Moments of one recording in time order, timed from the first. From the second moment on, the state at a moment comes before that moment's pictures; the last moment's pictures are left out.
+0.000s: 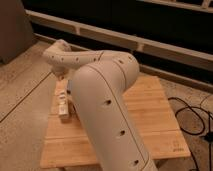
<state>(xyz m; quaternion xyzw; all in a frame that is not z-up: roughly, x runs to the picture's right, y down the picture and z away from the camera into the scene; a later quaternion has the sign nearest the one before) -0.255 -0.072 0.885 -0.20 -0.01 0.43 0.88</state>
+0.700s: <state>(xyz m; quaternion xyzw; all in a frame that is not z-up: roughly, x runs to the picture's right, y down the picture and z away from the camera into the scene) -0.148 -0.050 0.925 -0.19 0.07 0.50 0.84</state>
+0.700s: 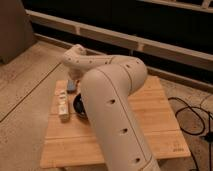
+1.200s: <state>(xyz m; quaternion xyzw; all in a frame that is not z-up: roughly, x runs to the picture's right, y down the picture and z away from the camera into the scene) -0.098 -0.043 0.905 -0.16 0.10 0.54 0.82</state>
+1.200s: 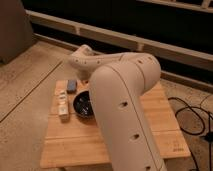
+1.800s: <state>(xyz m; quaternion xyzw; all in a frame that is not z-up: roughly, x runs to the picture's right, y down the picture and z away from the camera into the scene) -0.056 -0.030 0.894 -0.16 0.10 0.57 0.80</state>
